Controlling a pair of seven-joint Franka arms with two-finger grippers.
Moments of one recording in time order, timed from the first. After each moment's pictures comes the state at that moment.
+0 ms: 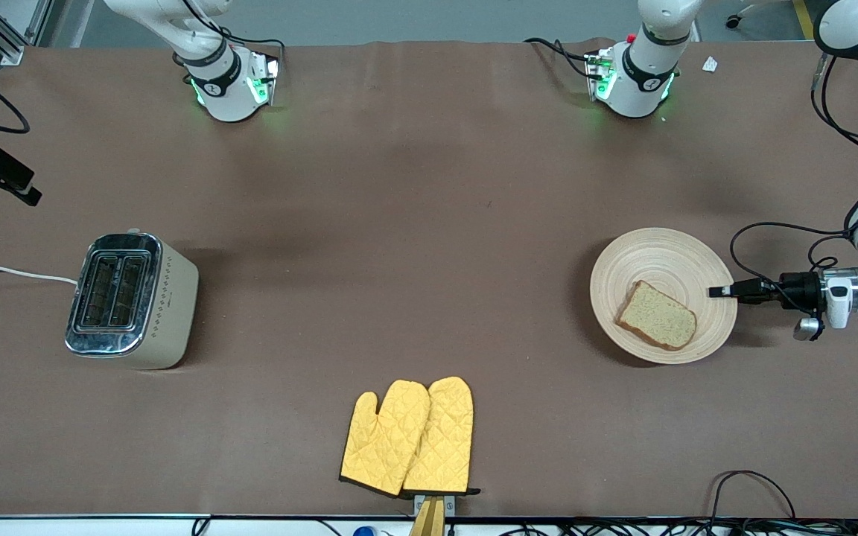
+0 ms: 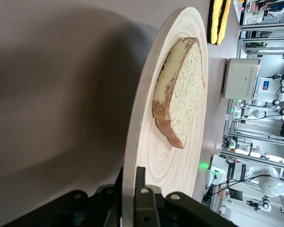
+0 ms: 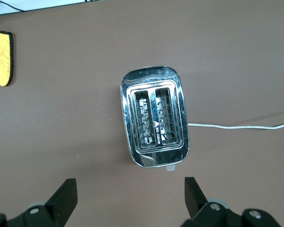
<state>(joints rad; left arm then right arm) 0.67 0.87 -0.26 -1.53 -0.64 1.65 0.78 0.00 -0.09 -0.06 -1.63 -0.02 1.64 0.08</state>
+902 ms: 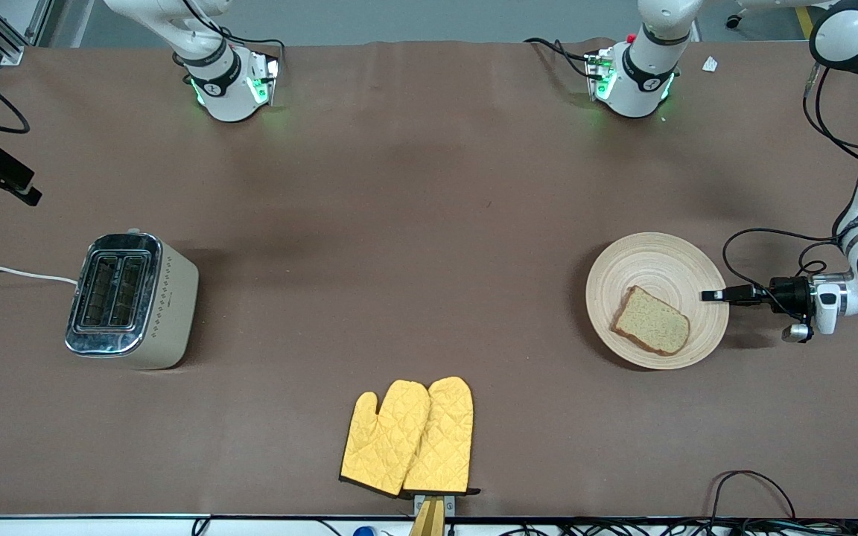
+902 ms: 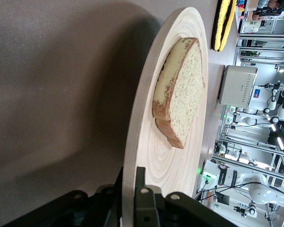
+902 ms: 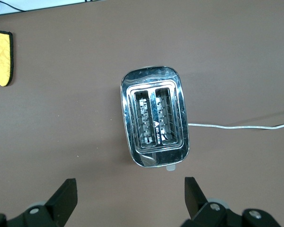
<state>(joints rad) 0.67 0.92 -0.26 -1.51 -0.65 1.65 0.75 0.00 -0.09 -0.06 -1.63 -0.02 1.64 0.08</state>
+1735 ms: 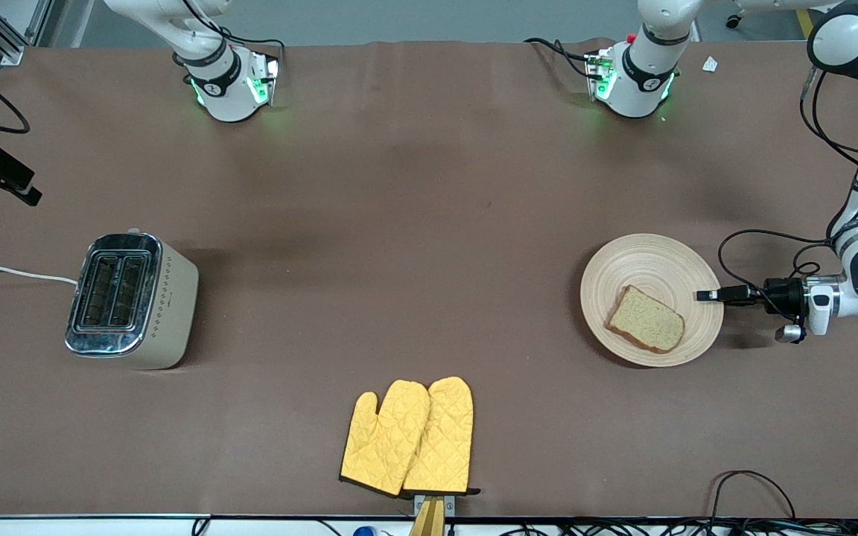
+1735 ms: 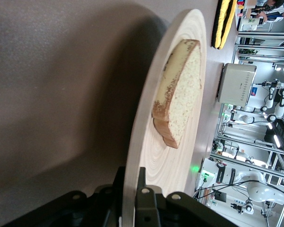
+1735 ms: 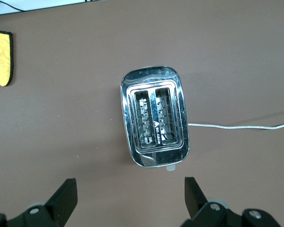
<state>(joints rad) 0.66 0.94 -0.26 -1.50 -0.65 1.65 0.75 0.00 -0.09 -0.06 -1.63 -0.02 1.64 0.08</state>
